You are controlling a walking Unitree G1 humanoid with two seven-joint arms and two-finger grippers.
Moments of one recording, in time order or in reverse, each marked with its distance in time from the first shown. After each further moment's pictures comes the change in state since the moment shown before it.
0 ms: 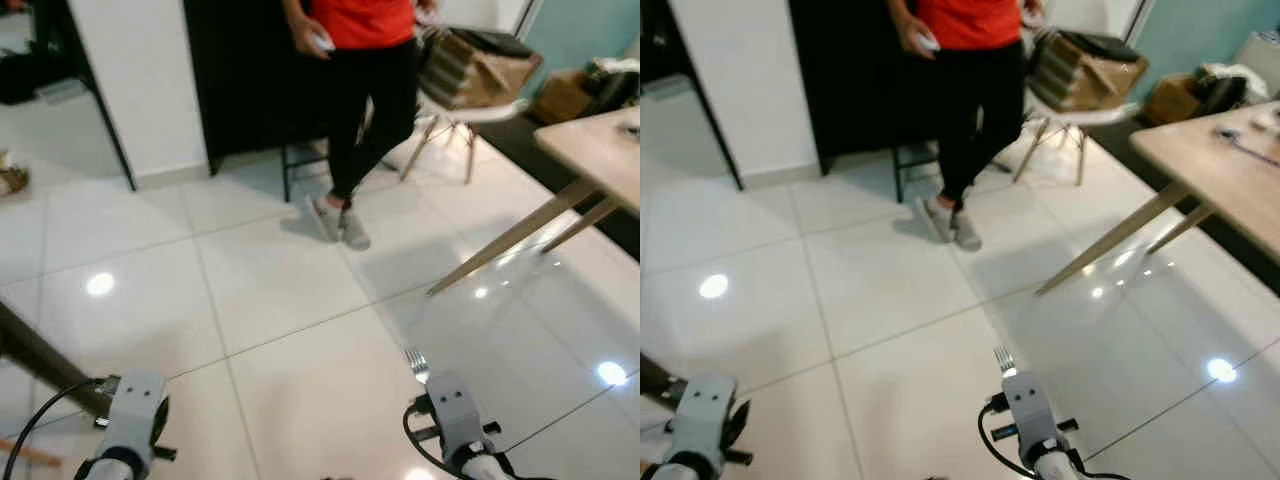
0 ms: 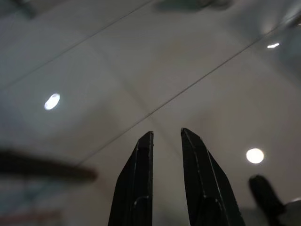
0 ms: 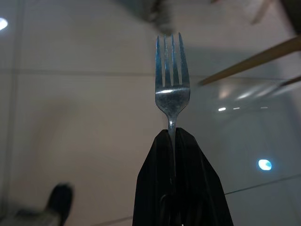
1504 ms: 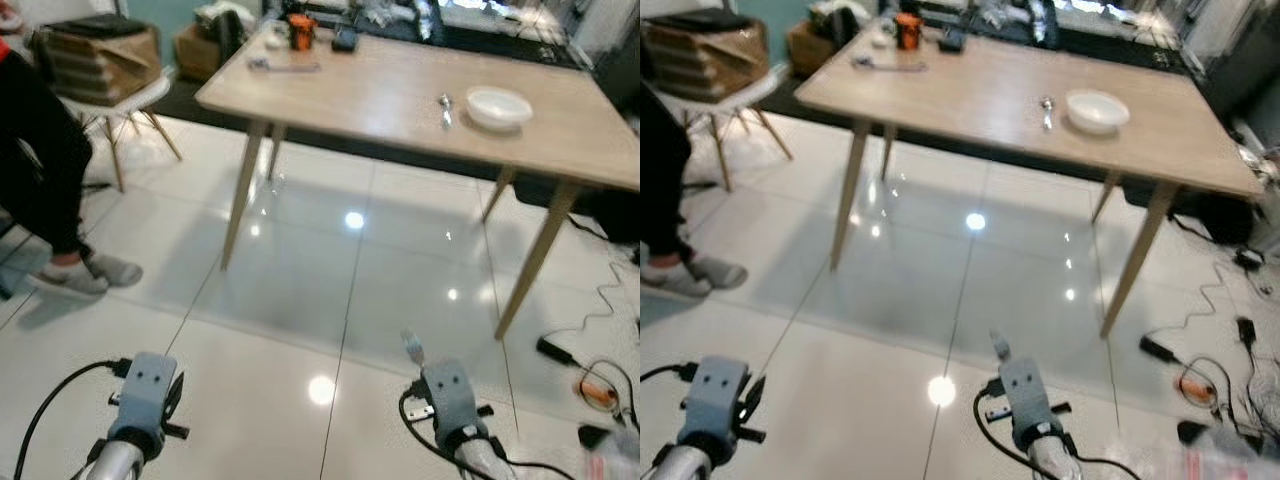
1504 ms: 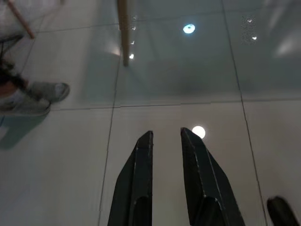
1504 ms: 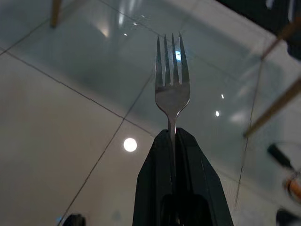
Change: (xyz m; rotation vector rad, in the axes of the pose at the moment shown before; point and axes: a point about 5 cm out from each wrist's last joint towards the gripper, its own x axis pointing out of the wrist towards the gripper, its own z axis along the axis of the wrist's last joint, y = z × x) left arm 0.011 0.003 0.006 -0.005 -0.070 0.012; right arm 0.005 0.007 0.011 0.032 -0.056 0.002
